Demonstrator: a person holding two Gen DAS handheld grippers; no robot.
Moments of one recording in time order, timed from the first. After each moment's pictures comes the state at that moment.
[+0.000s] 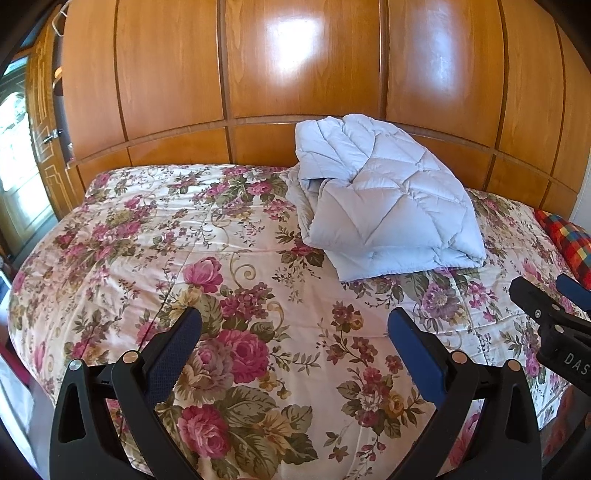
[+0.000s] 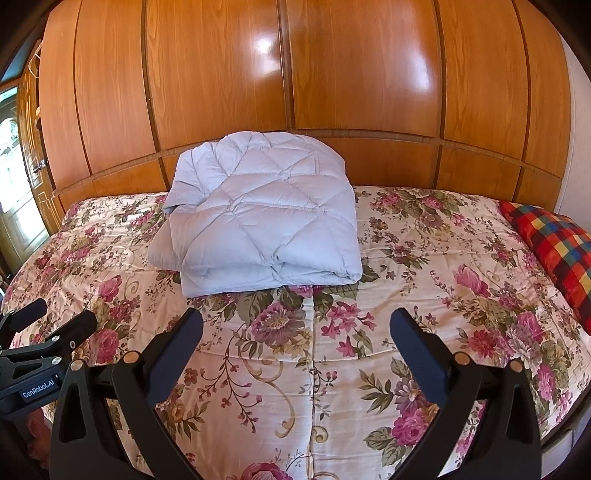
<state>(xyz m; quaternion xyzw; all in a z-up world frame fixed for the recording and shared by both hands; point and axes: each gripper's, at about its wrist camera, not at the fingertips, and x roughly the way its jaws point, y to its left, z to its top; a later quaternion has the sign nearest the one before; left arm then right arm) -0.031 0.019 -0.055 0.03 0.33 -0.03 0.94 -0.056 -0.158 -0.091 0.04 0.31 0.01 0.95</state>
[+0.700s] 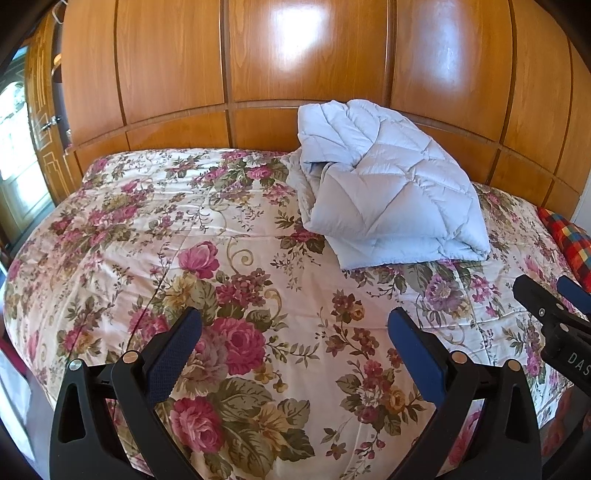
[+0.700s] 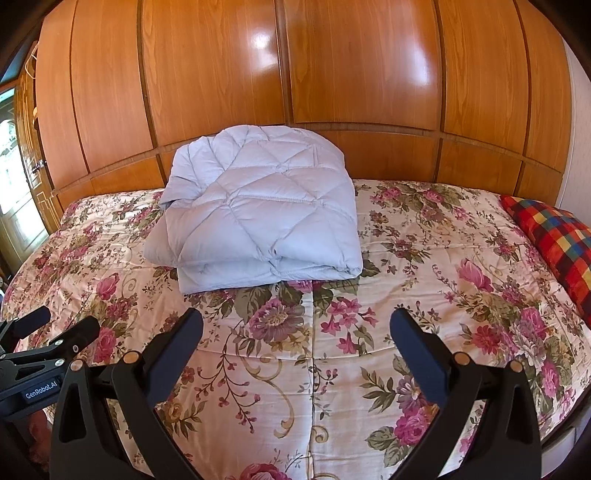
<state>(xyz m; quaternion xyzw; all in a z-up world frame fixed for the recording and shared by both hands) -0.023 0.021 -0.066 0.02 0.35 -0.03 0.94 -0.051 -0.161 -0.098 0.05 0.32 0.01 0.95</state>
